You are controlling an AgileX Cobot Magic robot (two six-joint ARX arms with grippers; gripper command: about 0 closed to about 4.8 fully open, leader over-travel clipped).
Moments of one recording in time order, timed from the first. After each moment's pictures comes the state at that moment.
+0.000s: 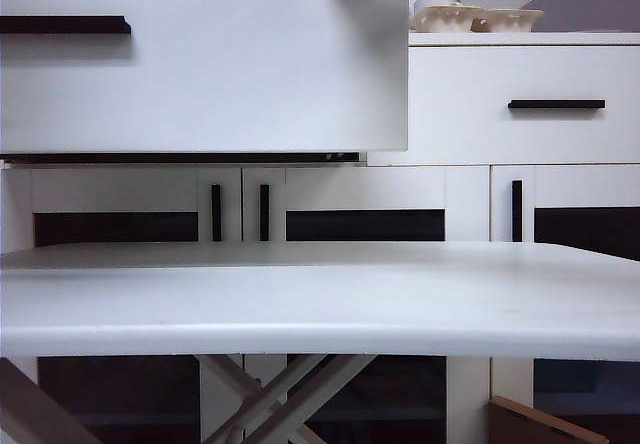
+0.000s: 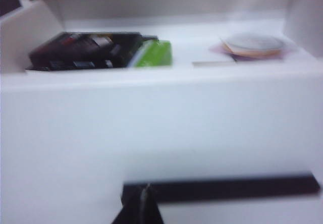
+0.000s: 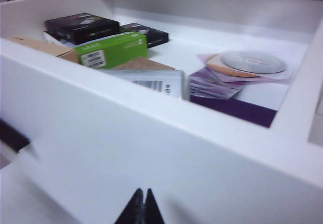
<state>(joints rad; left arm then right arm) -0.34 0.49 0.69 -0.28 -0.33 0.00 0.85 1.21 0.90 0.22 0.21 0.06</state>
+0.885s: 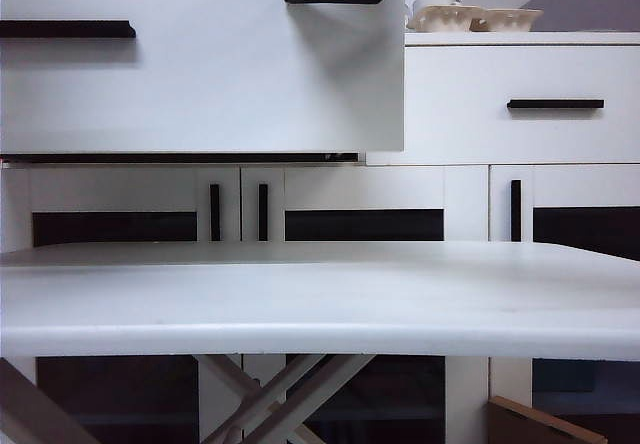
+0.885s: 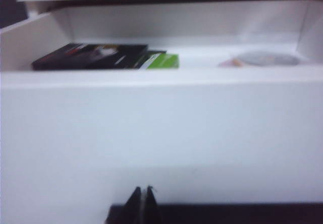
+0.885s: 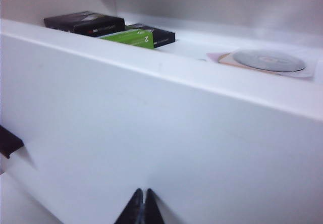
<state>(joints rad) -0.34 0.61 0.57 0.05 -0.37 0.02 0.85 1.39 0.90 0.45 0.23 0.05</state>
